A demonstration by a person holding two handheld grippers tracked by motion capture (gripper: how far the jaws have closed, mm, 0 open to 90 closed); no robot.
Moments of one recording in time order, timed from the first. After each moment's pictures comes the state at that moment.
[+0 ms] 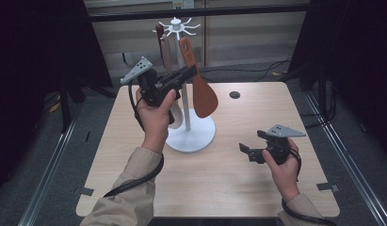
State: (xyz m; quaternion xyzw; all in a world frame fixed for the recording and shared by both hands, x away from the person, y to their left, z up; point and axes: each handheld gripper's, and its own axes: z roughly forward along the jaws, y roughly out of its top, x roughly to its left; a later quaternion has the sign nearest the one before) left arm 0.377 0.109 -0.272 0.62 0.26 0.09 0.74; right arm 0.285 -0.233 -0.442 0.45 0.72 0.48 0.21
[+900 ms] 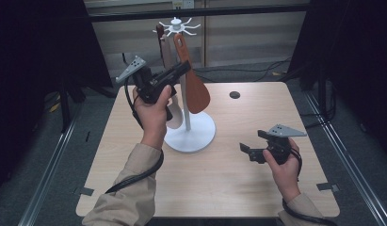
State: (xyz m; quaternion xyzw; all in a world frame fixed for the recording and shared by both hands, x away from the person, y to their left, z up) left arm 0.387 0.118 -0.278 0.58 0.30 0.10 0.75; right arm 0.285 -0.235 -0.442 0.45 0.72 0.49 0.21
